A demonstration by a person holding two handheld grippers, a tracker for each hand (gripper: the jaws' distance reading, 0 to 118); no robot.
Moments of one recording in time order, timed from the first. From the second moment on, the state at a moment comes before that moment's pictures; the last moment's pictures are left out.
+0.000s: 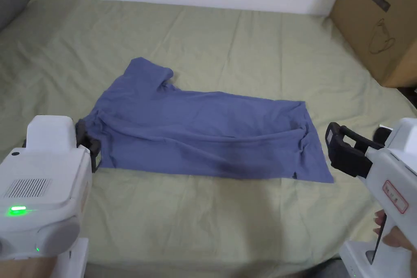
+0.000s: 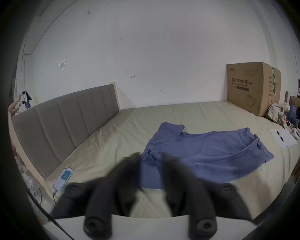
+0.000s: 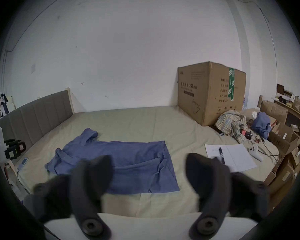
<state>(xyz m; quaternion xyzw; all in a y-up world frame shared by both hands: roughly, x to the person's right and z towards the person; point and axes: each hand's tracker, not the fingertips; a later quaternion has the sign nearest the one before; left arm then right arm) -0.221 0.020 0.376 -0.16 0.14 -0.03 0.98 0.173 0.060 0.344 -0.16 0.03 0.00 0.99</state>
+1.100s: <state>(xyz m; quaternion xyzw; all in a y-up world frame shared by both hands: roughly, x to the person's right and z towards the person) -0.337 -0.035 0.182 -0.49 0.11 0.10 0.86 0.151 0.035 0.342 -0.20 0.04 -0.01 0.98</state>
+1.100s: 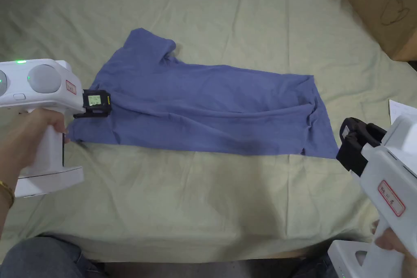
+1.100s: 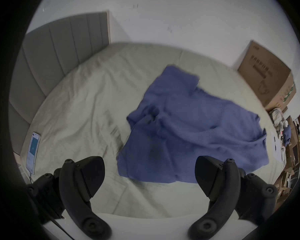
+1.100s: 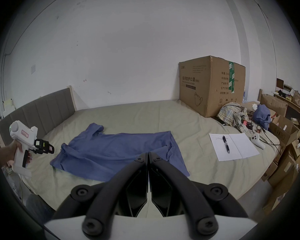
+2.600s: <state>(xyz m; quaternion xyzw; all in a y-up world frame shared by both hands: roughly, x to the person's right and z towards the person) -0.340 -0.056 0.183 -0.49 0.14 0.16 0.85 0.246 -0.082 0.116 -0.58 -0.03 -0.06 0.81</state>
